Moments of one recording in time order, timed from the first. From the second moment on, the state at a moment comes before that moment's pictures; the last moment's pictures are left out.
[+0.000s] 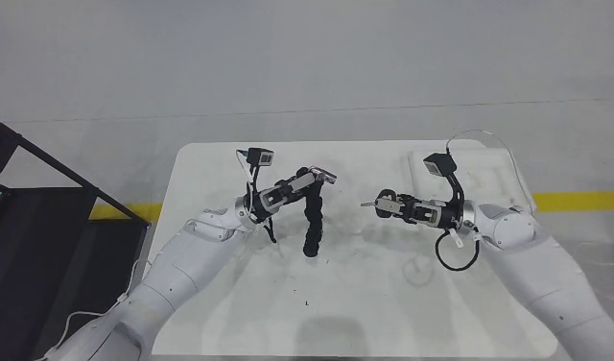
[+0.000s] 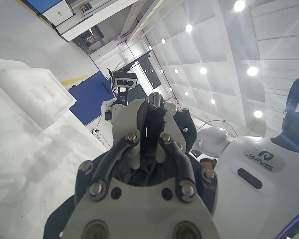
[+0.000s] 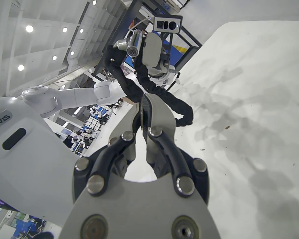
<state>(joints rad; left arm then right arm) 0.82 -1.12 -0.69 -1.04 -0.85 -0.99 -0.83 -0.96 -0.95 0.96 -1.28 0.53 -0.83 0.99</state>
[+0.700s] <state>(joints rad) 0.82 -1.12 -0.69 -1.04 -0.85 -0.99 -0.83 -1.05 -1.02 1.00 -1.35 0.05 -0.98 0.37</state>
